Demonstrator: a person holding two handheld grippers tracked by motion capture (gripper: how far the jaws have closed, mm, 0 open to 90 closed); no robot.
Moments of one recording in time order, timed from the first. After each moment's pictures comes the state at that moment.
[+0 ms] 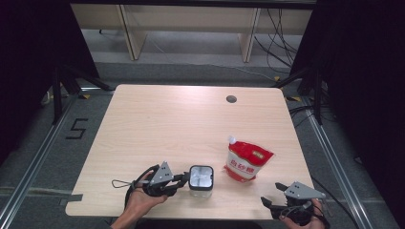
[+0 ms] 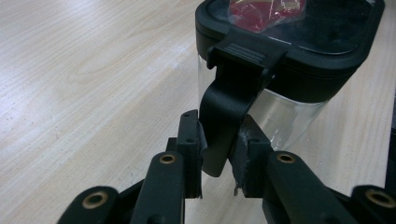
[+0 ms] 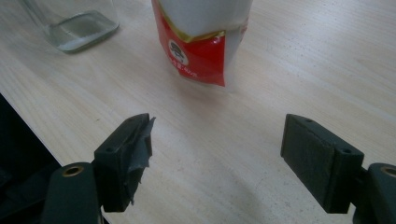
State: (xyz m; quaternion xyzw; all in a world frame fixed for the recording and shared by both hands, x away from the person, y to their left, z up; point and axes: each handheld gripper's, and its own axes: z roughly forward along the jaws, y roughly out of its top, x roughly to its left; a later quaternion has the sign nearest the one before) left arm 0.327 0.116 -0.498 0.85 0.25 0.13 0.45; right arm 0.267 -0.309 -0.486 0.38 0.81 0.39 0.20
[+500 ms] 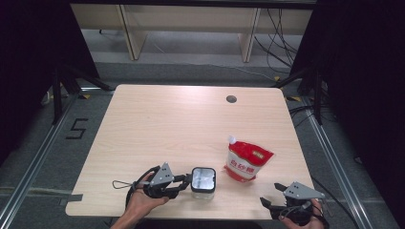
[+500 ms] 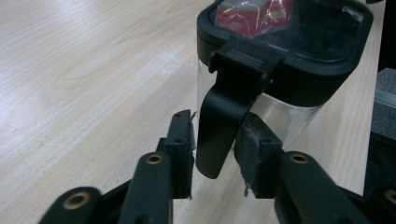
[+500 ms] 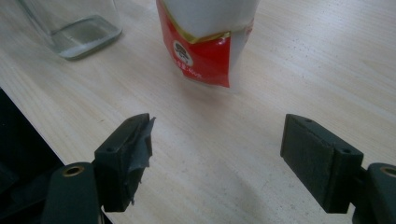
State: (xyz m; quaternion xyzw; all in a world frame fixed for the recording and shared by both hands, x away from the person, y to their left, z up) left arm 0.335 0.119 -0.491 0.86 0.17 0.15 0.45; right arm 0.267 -0.306 -0.487 0.38 0.81 0.40 0.19
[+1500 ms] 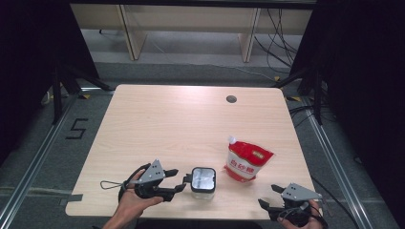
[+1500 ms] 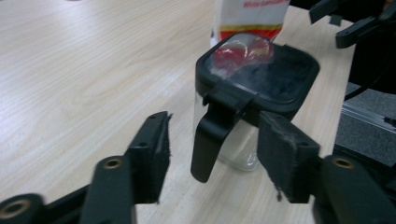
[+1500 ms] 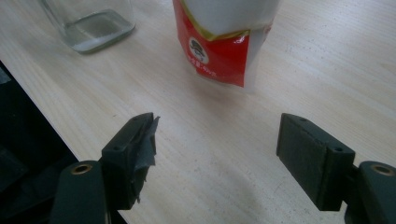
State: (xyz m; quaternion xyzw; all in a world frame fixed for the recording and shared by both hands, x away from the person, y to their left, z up) left arm 0.326 0.135 -0.461 0.85 0.18 0.16 0.48; right arm 0.265 -0.301 -0.488 0.36 0.83 0.39 0.18
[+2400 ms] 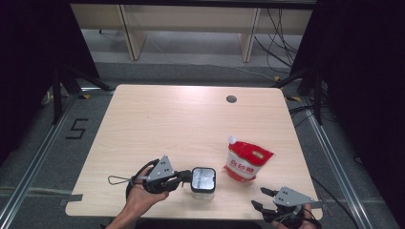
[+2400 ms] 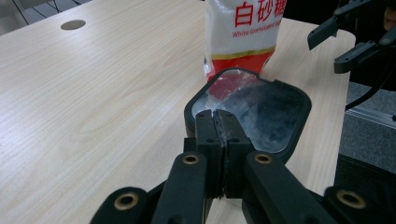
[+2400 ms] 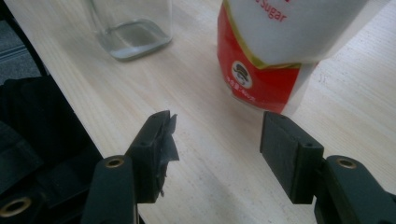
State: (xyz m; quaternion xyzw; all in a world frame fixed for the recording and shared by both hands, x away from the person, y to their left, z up) left arm 0.321 0.108 -0.454 0.82 0.23 0.13 0.50; right arm 0.258 -0.281 -0.485 0.31 0.84 0.41 0.19
